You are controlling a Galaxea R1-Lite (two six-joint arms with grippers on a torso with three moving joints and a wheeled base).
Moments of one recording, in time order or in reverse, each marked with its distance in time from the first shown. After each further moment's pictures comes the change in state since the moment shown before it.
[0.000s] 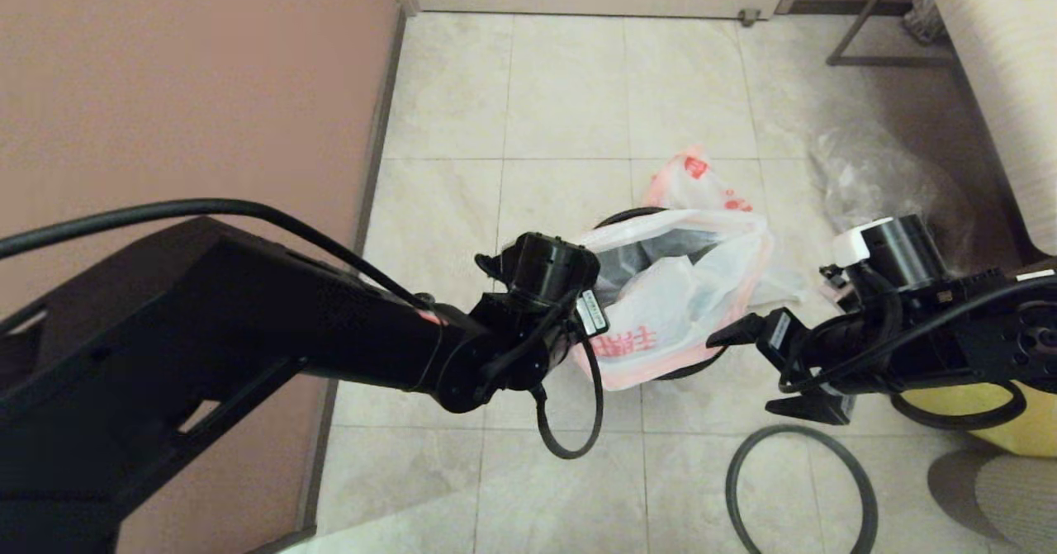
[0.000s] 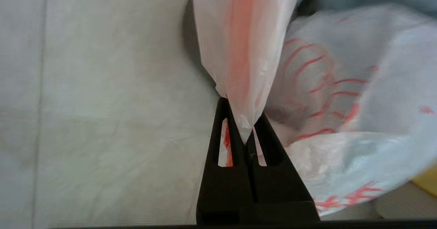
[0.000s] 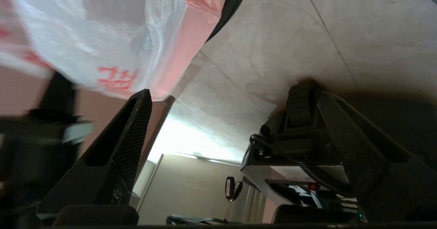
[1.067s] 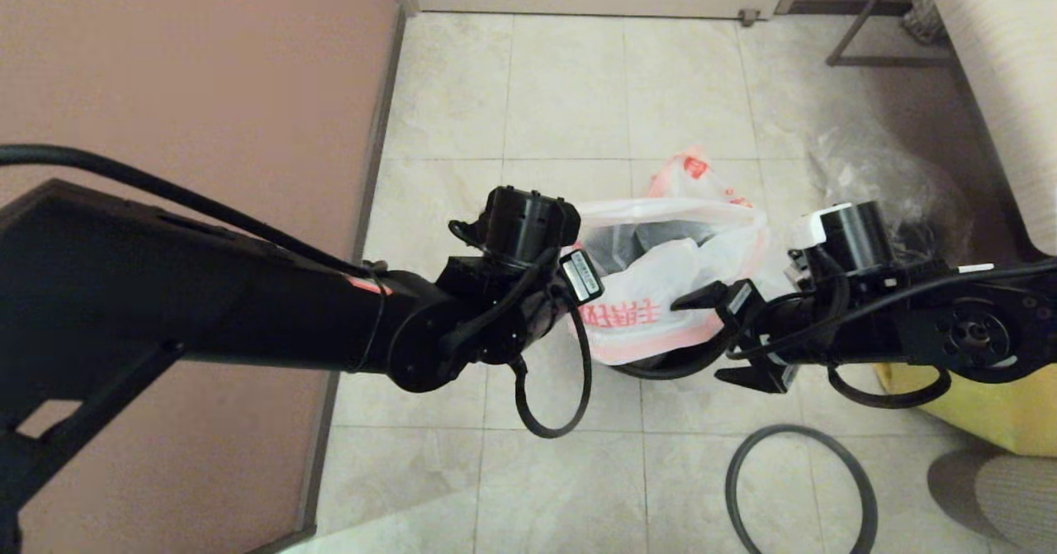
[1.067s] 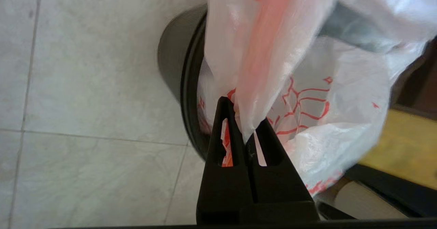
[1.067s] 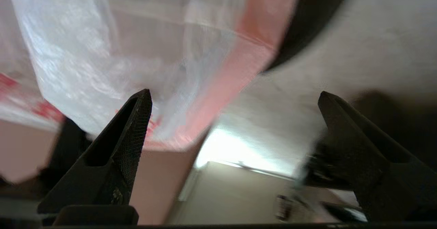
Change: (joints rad) left arm -0.003 -0.126 -0.007 0.028 -0.010 -0.017; right arm 0.048 0.094 -0.075 -0.179 0.016 0.169
